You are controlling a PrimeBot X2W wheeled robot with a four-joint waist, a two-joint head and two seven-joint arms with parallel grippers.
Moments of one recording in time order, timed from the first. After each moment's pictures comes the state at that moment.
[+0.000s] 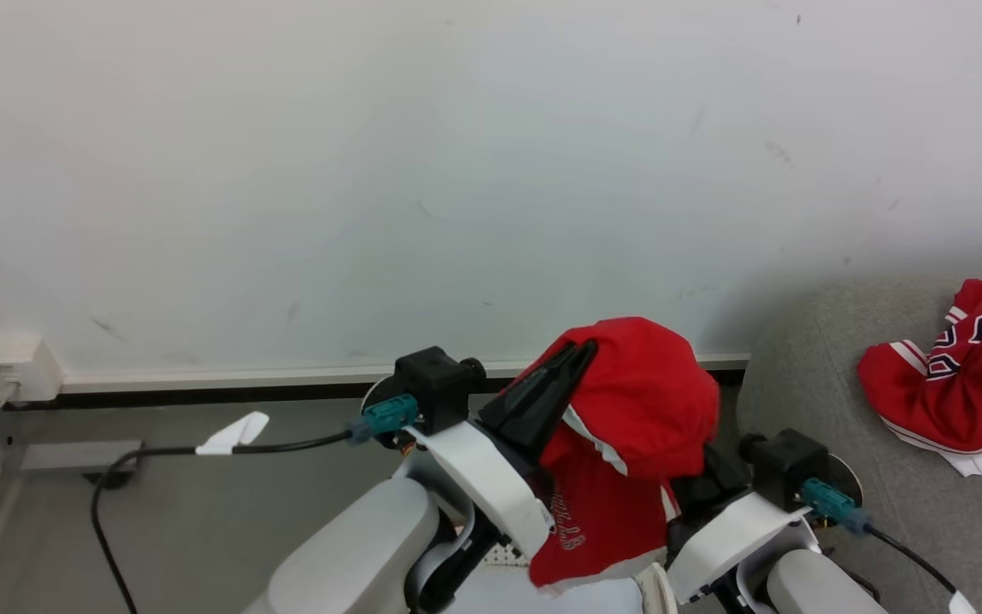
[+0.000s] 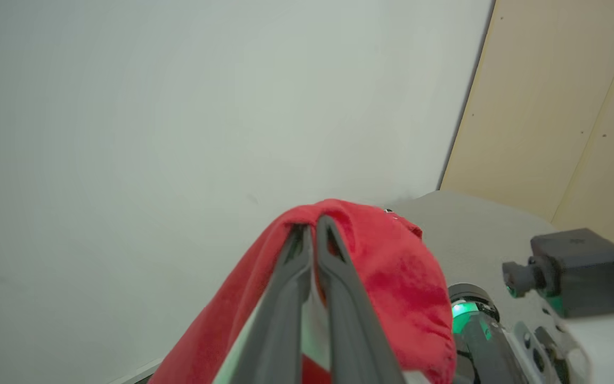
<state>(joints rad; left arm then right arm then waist) -0.66 0.15 -0.85 0.39 -0.68 -0.10 -0.26 -0.45 -0.06 0.54 0.58 0.43 0.13 -0.26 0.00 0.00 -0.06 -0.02</state>
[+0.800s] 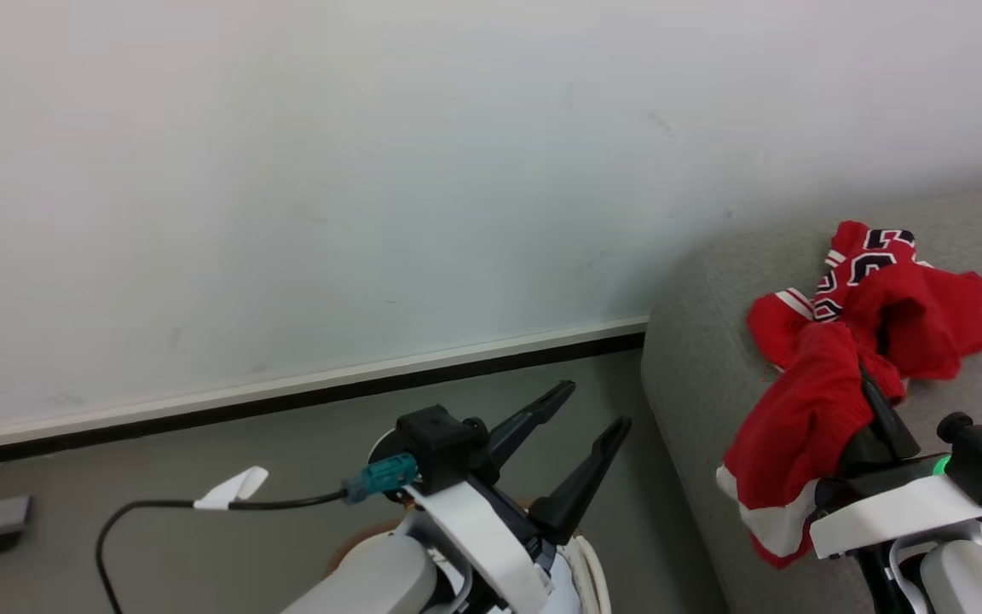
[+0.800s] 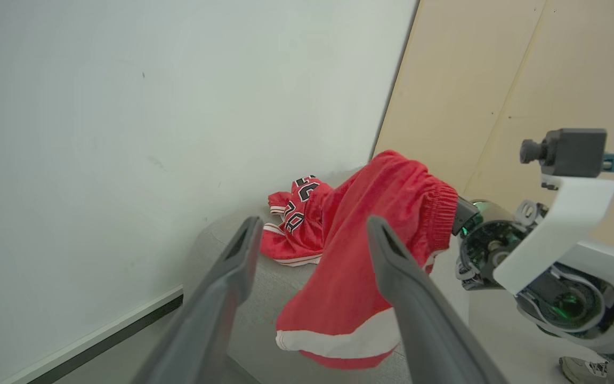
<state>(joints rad) -0.55 0.19 -0.88 0.28 -0.69 -0.11 -0.26 -0.31 -0.17 0.21 0.32 0.44 0.13 -0.26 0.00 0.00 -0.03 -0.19</state>
